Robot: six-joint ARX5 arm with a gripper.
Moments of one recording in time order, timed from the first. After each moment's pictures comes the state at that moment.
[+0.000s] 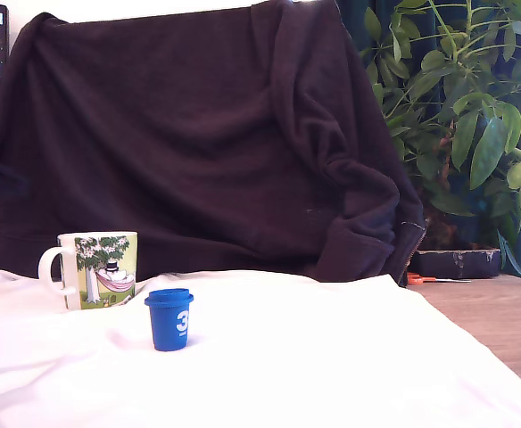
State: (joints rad) arm -0.51 0.41 0.01 0.22 0.14 -0.01
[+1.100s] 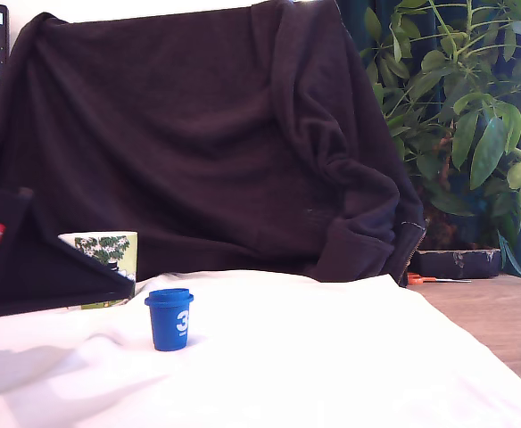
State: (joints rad) arm -0.51 1.30 0.10 0.83 0.40 0.02
